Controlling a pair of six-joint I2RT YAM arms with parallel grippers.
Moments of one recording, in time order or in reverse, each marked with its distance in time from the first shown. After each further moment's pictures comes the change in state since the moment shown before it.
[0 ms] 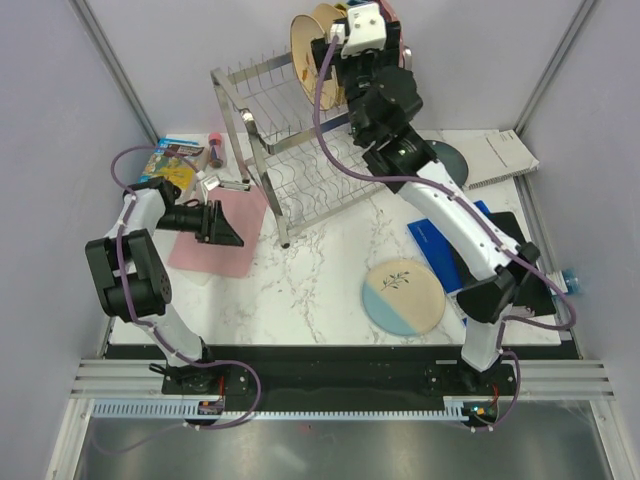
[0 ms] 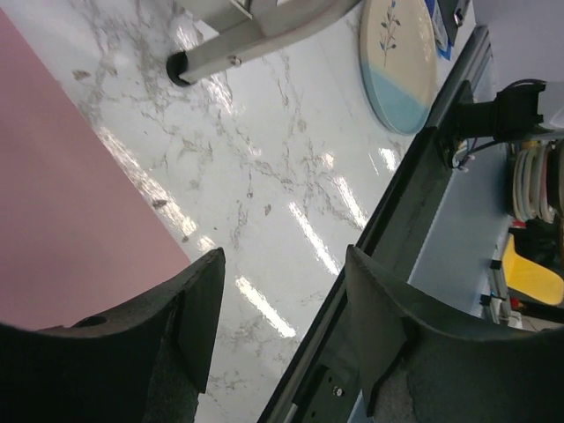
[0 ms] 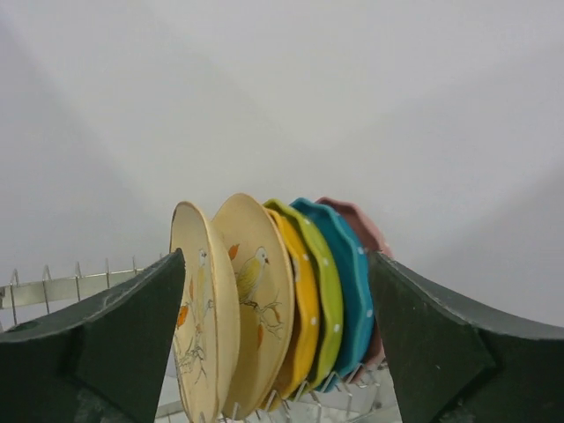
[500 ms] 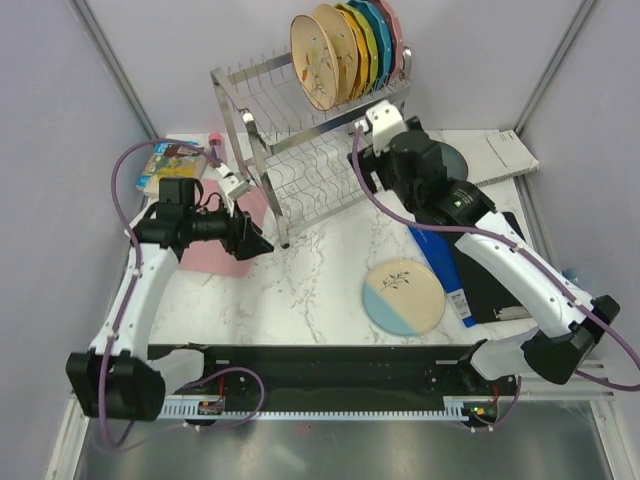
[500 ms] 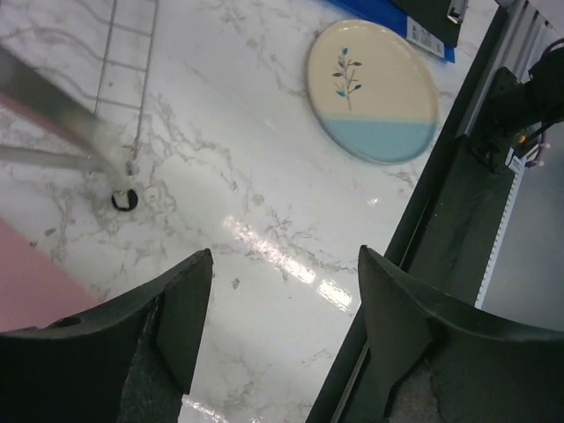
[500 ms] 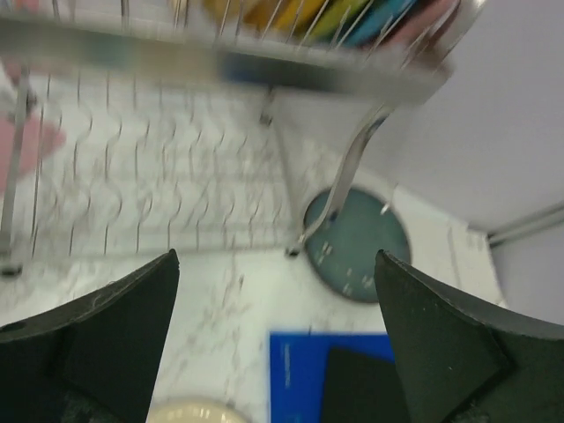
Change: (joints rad) left arm -0.252 -0.537 -0.182 0.401 -0.073 -0.306; right arm -0.013 -0.492 -0.594 -0.555 -0.053 0.157
